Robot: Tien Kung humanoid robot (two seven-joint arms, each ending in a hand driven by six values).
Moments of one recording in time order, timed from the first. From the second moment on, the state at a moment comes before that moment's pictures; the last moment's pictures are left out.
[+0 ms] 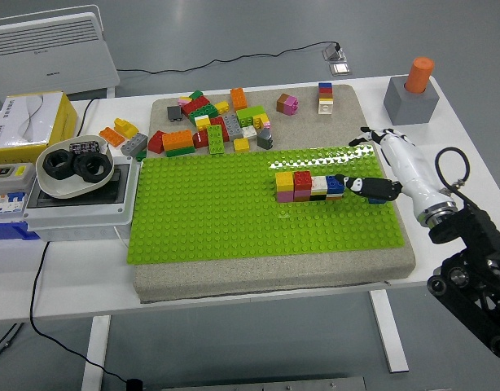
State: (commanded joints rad) left arm -0.08 0.09 -1.48 -0.18 1.87 0.07 0.16; right arm 0.21 -0.32 1.03 1.45 -1.91 -0.34 -0.11
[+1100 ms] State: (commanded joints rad) left arm -0.07 0.10 -1.46 -0.18 1.85 0.04 0.18; right arm 0.12 -0.45 1.21 1.49 -2.05 -0.32 -0.13
